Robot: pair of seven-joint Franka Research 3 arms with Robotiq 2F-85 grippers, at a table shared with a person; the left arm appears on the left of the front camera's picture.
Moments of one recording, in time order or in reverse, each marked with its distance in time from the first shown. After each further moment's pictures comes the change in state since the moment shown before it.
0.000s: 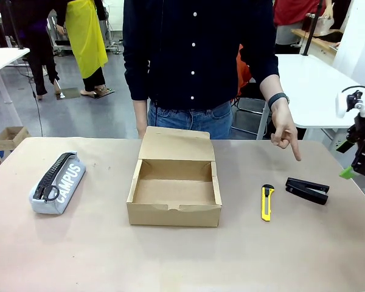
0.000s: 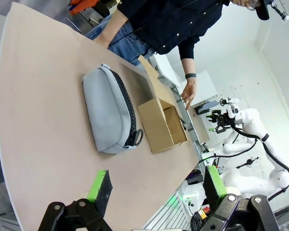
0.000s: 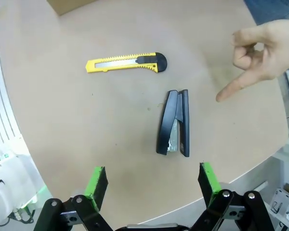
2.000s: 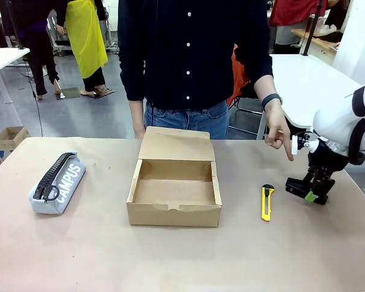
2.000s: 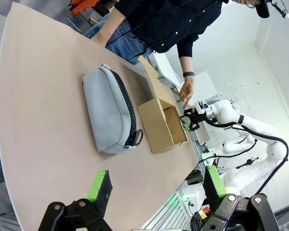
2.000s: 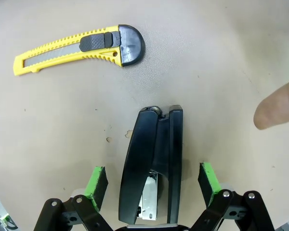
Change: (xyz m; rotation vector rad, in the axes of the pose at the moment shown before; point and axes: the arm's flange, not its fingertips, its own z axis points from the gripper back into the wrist) left arm 0.000 0.000 0.000 0.000 -0.001 0.000; right arm -0.008 -0.069 -0.165 0.174 0.093 -0.031
